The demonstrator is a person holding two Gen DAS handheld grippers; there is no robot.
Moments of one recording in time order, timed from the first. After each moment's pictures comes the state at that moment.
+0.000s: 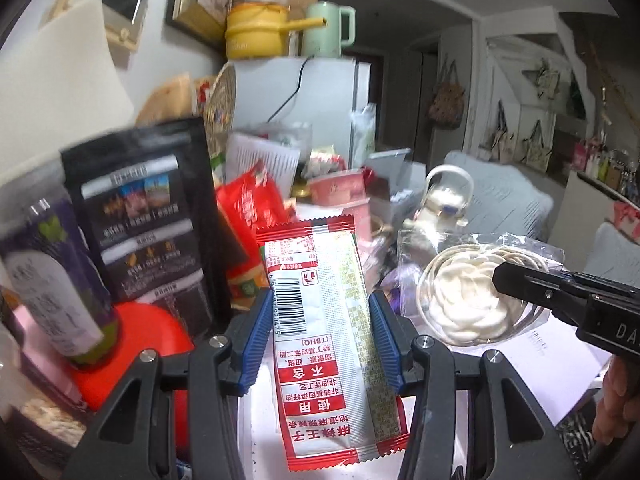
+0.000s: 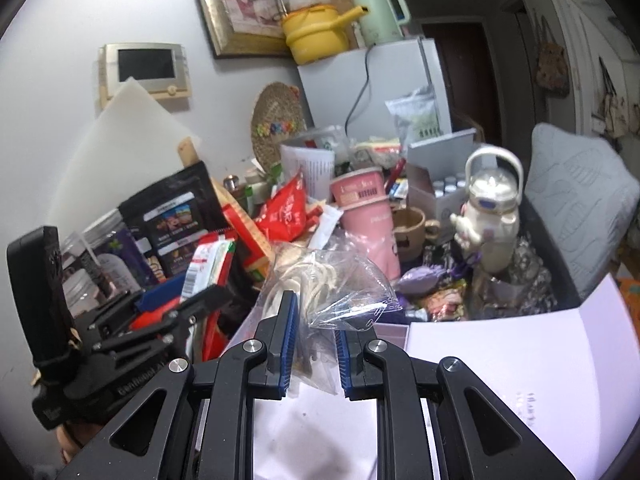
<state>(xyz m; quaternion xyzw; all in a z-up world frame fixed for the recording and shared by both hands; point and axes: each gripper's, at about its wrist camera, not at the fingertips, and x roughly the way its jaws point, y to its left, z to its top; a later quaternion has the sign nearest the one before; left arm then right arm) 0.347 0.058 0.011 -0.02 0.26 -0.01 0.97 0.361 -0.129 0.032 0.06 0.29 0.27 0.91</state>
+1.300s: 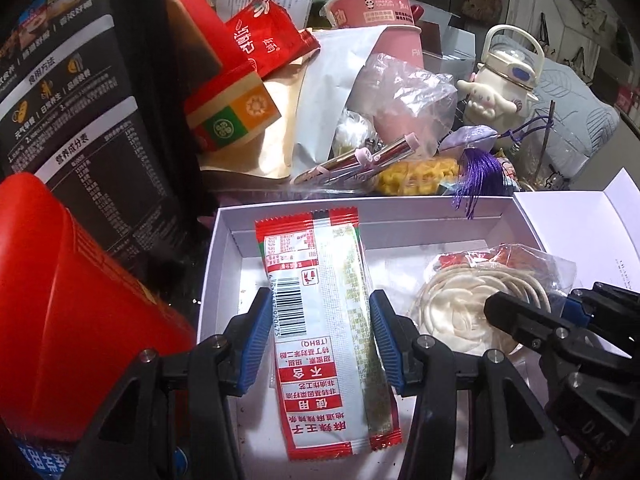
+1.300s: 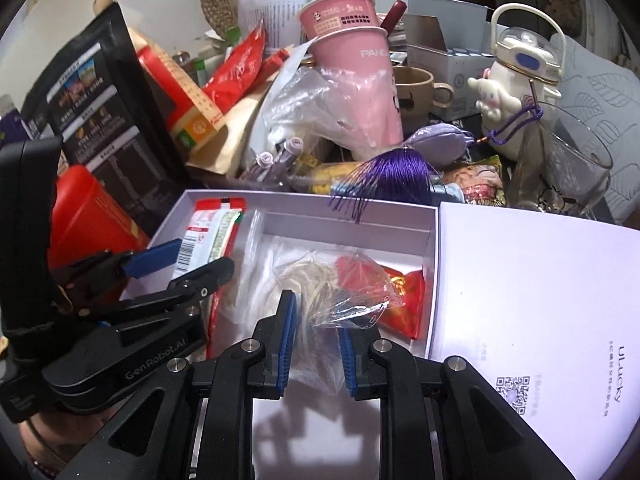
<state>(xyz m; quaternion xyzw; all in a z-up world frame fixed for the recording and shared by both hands) 0.413 0.059 -0.090 -0.01 0.45 0.02 0.89 0.411 -0.079 -0.081 -0.01 0.45 0.24 0.86</state>
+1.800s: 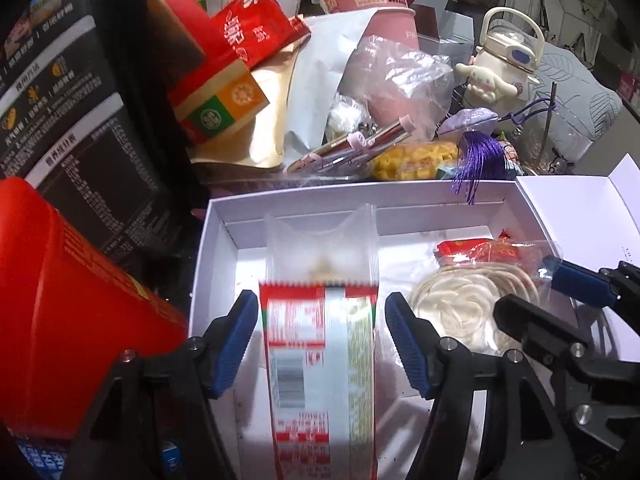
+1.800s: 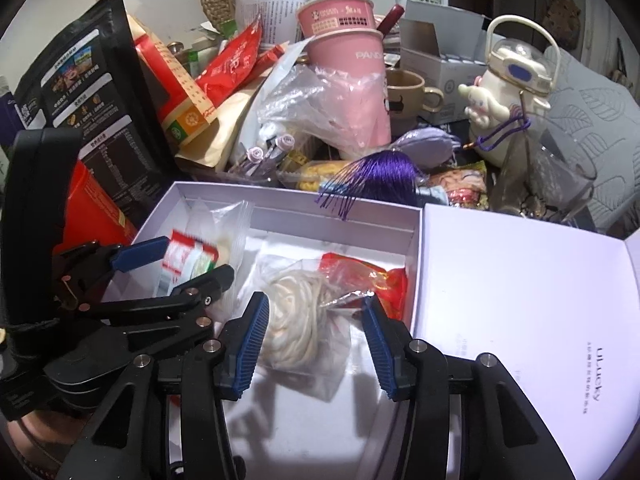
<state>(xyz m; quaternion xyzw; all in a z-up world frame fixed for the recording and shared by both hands) 0.420 0.049 -0.093 0.00 0.47 0.03 0.88 0.405 -0.080 -0.073 -0.04 0.45 0.22 0.86</state>
